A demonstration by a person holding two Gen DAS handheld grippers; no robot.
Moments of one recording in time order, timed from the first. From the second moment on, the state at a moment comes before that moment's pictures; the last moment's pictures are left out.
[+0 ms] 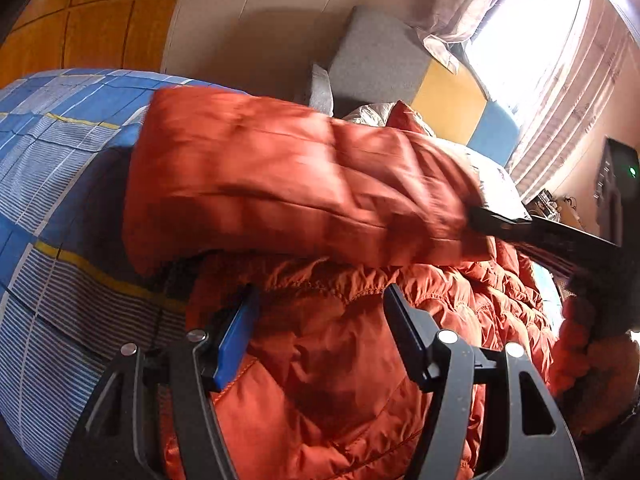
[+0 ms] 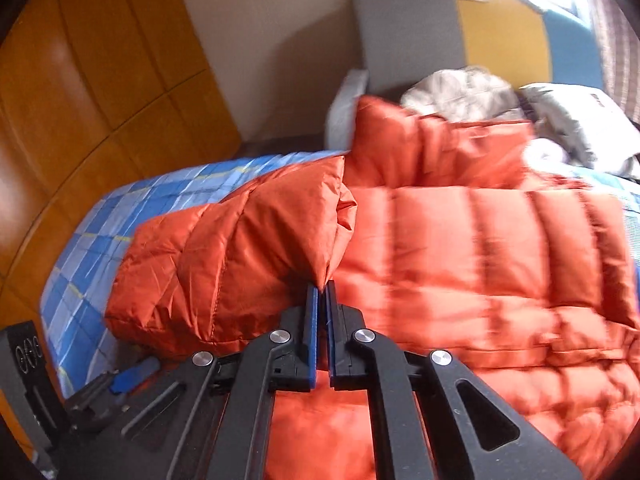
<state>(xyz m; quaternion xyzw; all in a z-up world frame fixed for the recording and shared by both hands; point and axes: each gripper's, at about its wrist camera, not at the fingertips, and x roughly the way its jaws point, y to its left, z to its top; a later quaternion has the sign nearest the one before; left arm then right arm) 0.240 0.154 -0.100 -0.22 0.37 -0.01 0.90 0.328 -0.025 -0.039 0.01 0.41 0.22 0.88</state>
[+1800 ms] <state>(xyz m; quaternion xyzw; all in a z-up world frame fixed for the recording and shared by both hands) 0.380 0.113 -0.096 -0.13 0.38 0.01 0.92 0.412 -0.169 -0.088 0.03 0.41 0.00 0.91</state>
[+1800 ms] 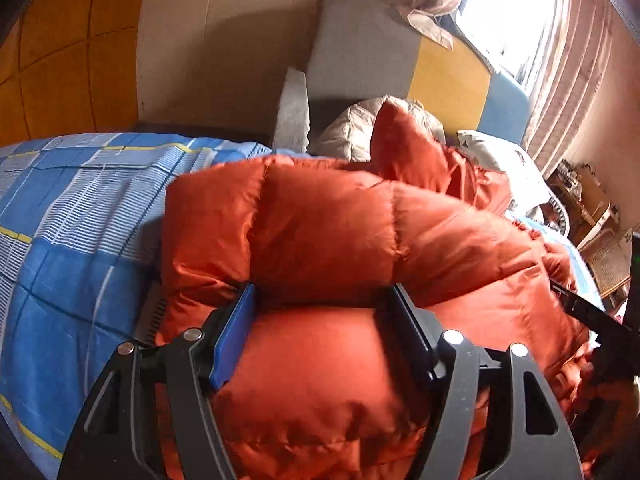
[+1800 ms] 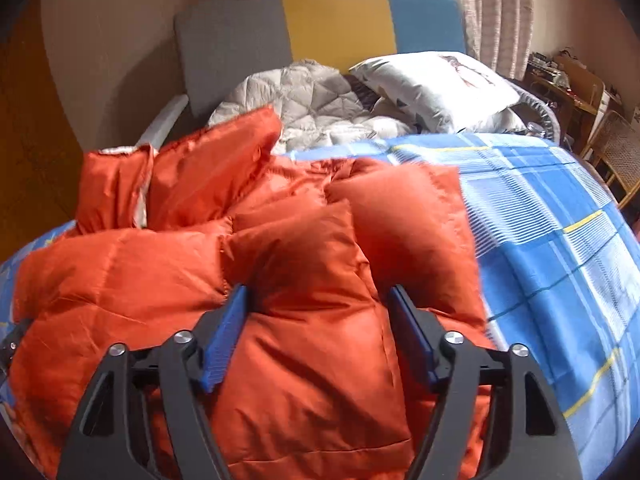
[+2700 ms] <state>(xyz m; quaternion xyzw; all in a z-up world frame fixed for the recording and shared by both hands) 0.385 0.083 -0.067 -0.14 0.36 0.00 0.92 0.372 -0.126 -0.057 -0.02 0.39 0.08 0.92</state>
